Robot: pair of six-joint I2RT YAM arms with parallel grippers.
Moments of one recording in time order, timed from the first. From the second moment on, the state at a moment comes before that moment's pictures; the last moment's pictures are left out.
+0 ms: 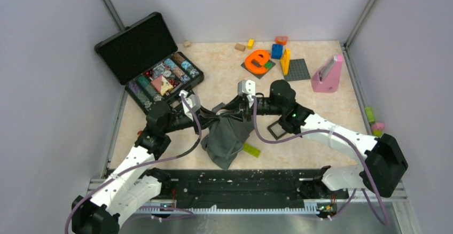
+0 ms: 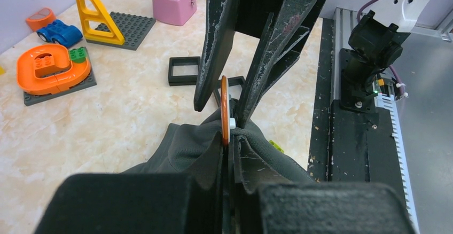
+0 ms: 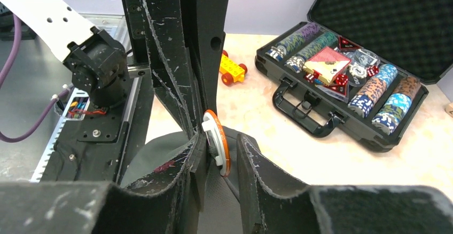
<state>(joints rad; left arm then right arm) -0.44 0.79 0.55 0.23 0.86 -0.03 0.80 1.29 0.90 0.33 -0.72 -0.15</state>
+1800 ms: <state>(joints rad) -0.44 0.78 0.55 0.17 0.77 0.03 0.85 1.33 1.04 0.05 -0.58 -0.27</state>
